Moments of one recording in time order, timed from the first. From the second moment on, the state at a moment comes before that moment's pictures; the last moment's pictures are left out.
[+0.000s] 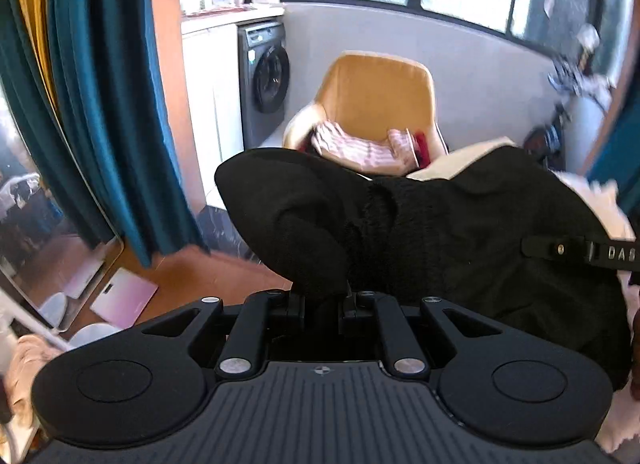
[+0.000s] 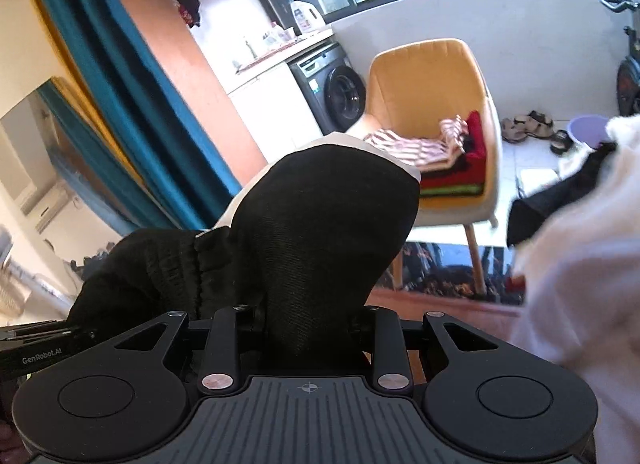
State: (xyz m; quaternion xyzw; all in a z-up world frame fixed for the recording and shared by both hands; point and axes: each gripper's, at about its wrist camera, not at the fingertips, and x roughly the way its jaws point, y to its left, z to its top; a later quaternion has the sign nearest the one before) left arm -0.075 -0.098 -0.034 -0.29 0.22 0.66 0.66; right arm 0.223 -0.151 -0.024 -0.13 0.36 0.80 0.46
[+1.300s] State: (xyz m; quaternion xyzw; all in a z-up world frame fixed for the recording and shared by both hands) left arm -0.108 0.566 -0.180 -0.39 0.27 0.51 0.72; right arm 0.162 0.512 -0.180 -0.15 0.47 0.64 0.59
